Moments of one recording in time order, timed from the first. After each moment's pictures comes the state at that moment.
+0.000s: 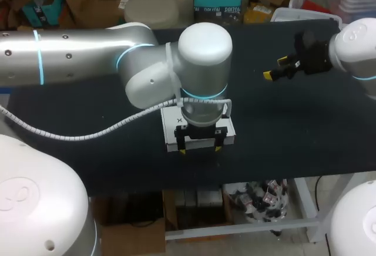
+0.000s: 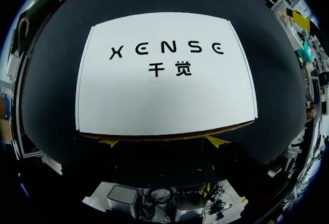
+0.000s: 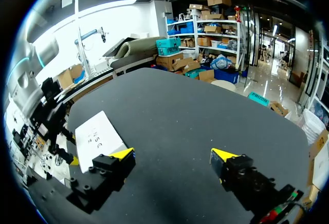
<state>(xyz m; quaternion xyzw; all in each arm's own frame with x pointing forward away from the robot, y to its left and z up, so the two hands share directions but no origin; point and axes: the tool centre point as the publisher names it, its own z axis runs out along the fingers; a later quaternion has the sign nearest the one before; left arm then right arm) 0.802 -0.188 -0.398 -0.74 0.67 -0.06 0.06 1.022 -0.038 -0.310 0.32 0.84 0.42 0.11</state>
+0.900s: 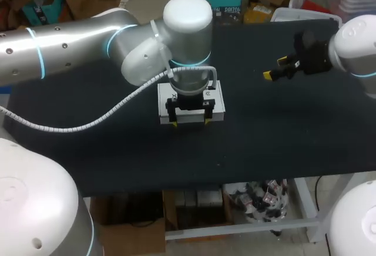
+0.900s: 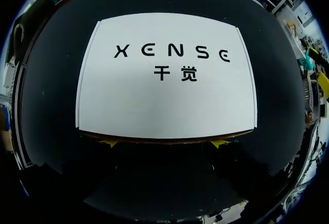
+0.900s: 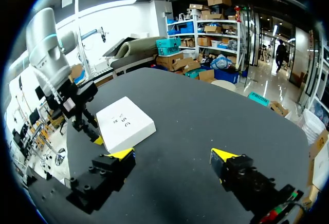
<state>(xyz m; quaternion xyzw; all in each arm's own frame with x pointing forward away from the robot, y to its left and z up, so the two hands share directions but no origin) 0.906 -0.162 -0.397 -0.74 0.67 -0.07 0.05 1.021 -0.038 -0.309 0.32 0.84 0.42 0.11</state>
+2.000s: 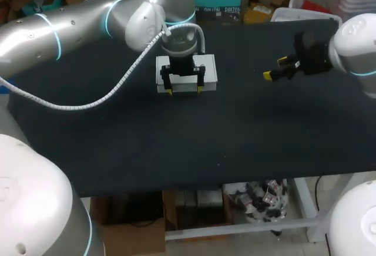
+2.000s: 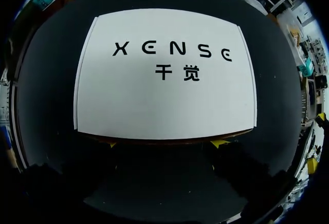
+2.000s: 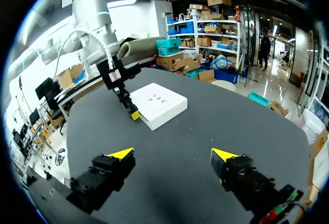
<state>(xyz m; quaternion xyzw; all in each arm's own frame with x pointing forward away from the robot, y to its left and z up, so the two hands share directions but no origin) 1.037 -0.145 -0.393 -0.73 0.68 -0.07 0.02 1.021 -0.038 -0.309 0.32 0.84 0.42 0.11</state>
